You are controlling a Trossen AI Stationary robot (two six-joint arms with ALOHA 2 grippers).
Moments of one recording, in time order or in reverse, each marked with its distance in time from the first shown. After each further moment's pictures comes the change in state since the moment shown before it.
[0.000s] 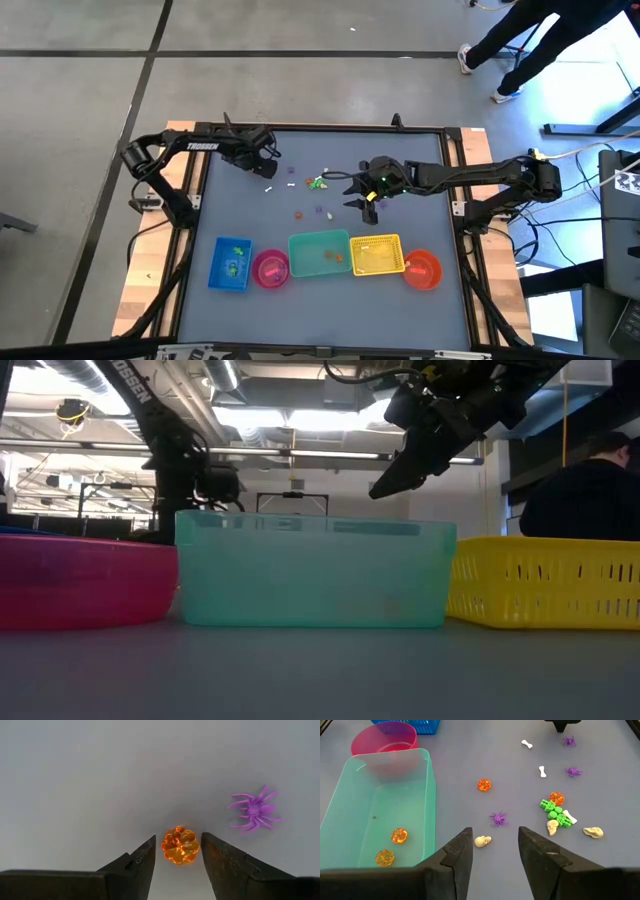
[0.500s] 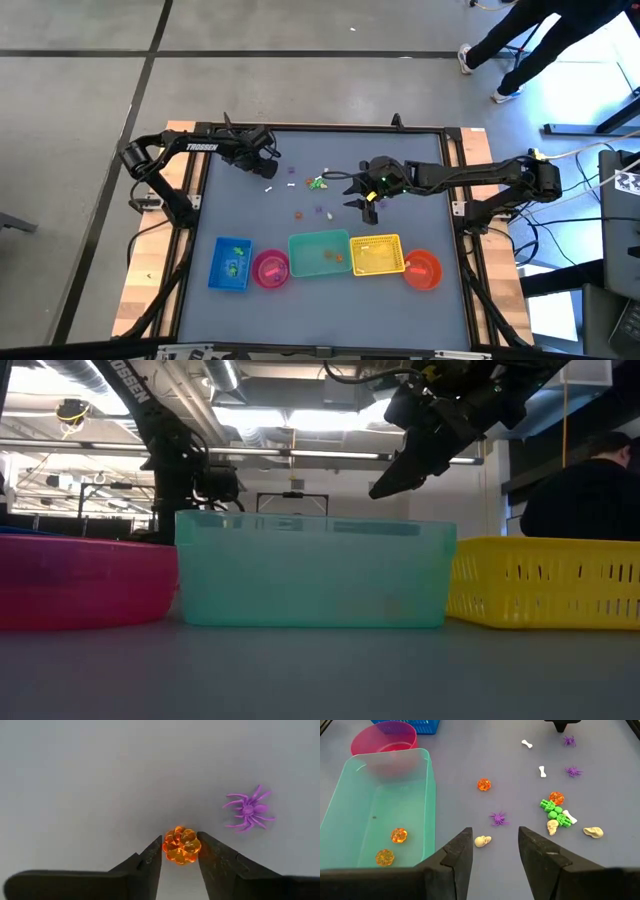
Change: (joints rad) left arm 0.000 0.003 -0.014 0.022 0.008 -0.008; right arm 0.000 0.000 0.000 0.000 0.000 0.000
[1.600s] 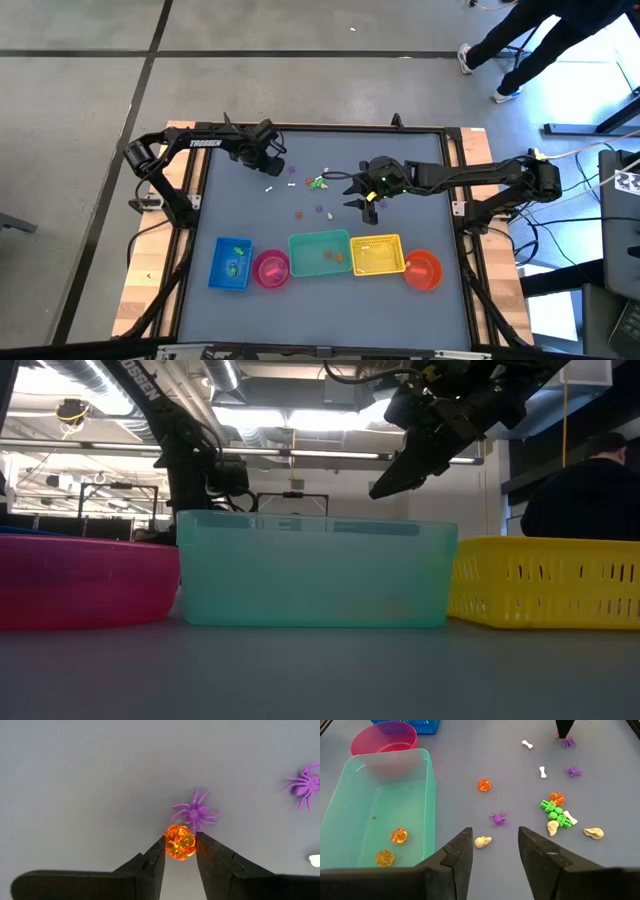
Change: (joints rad) left arm -0.005 0.006 0.105 -0.036 0.158 0.020; right arm 0.000 0.000 0.000 0.000 0.000 0.000
